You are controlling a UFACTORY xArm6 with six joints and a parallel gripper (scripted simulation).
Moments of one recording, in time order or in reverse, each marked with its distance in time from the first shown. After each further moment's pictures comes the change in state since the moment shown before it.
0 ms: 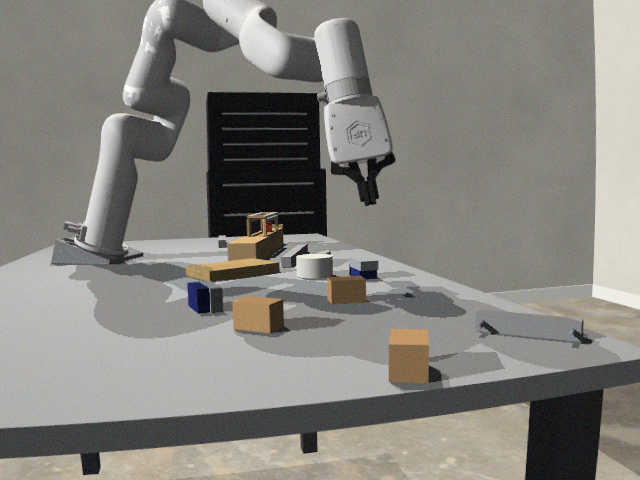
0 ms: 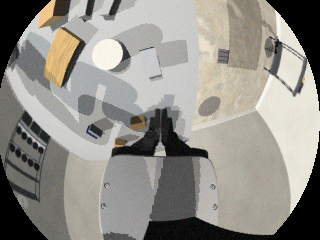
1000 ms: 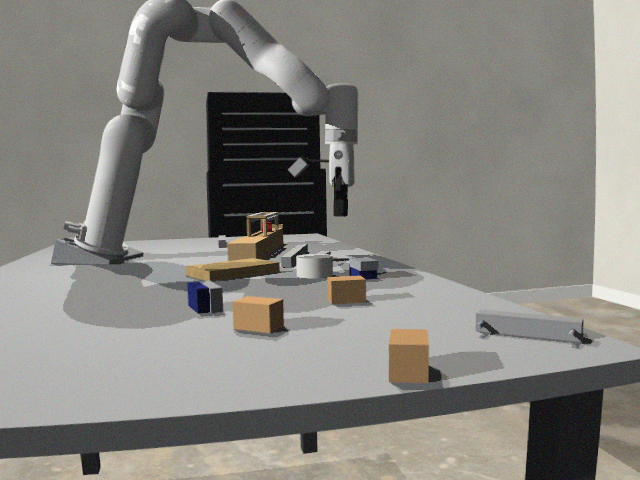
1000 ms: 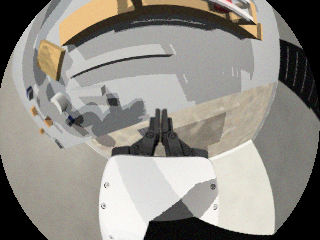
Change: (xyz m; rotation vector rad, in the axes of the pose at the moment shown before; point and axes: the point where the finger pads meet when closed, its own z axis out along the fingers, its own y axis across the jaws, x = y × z) arm 0.406 -0.024 0.002 0.060 0.252 -1.367
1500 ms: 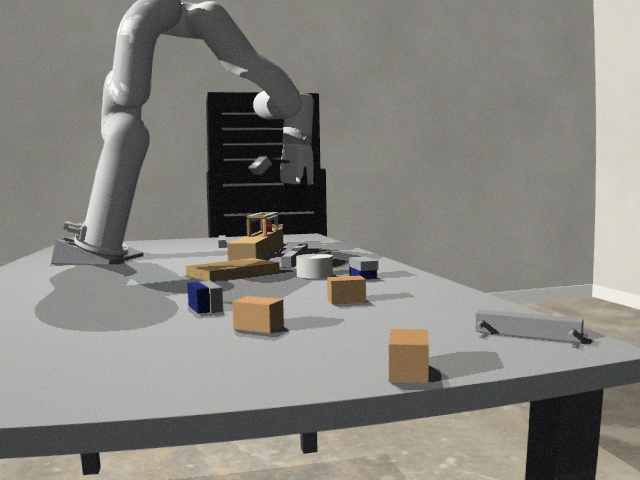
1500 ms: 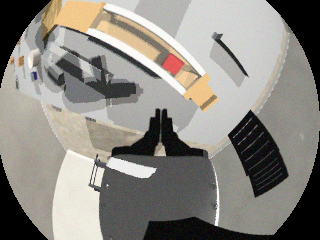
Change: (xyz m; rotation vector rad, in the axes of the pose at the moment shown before) arm 0.141 0.131 0.004 0.016 0.055 -0.751
